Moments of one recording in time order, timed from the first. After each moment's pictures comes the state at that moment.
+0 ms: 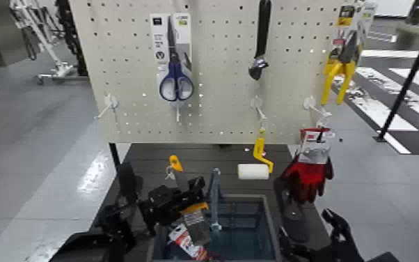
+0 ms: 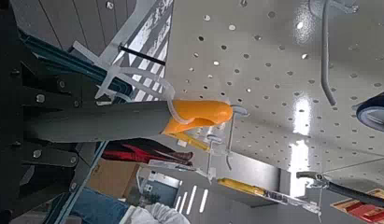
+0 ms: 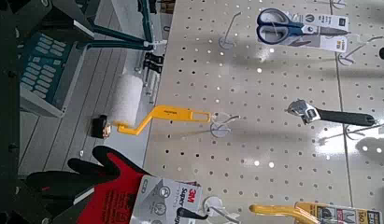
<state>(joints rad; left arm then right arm) -0.26 0.08 -0.13 -1.23 0.42 0.12 -0.96 0.38 -0.19 0.06 -1.83 -0.03 -0.28 0.18</state>
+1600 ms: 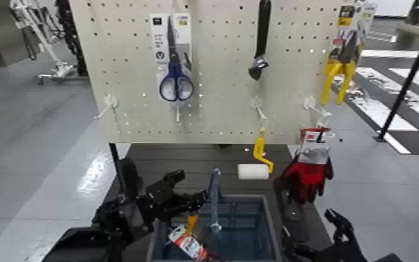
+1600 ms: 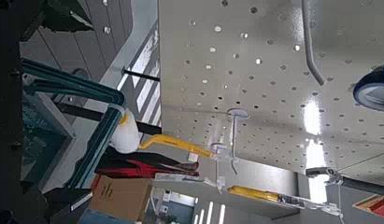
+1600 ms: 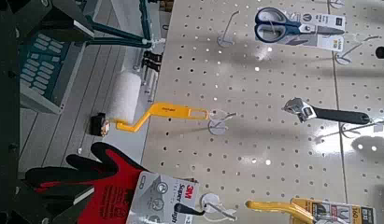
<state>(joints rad) -0.23 0.08 -0.12 -1.32 0.31 0.10 -0.88 0.39 -0.19 0.05 -1.83 -0.03 -0.30 0.18</state>
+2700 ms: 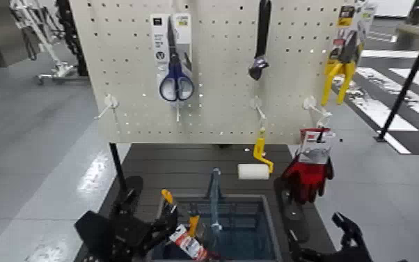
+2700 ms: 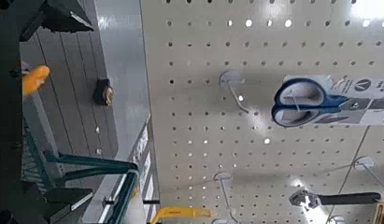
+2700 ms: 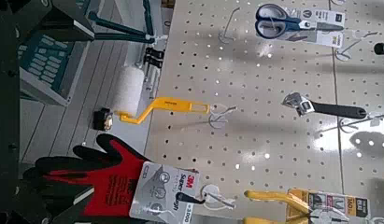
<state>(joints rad) 0.19 0.00 -0.02 -1.69 0.02 -0.19 -0.39 0.43 -0.19 0.03 -1.86 -0.04 -0.30 0.18</state>
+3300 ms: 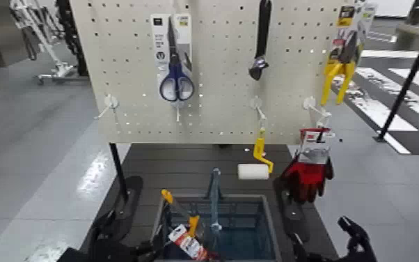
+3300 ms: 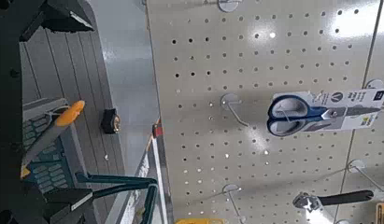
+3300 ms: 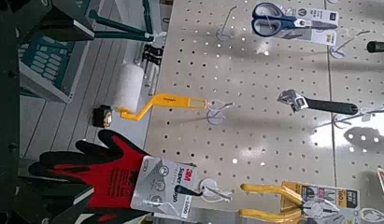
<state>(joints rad) 0.31 0.00 0.01 -1.72 -0.03 -0.31 -0.31 0.46 -0.19 0.01 -1.88 -0.05 -0.32 0.18</state>
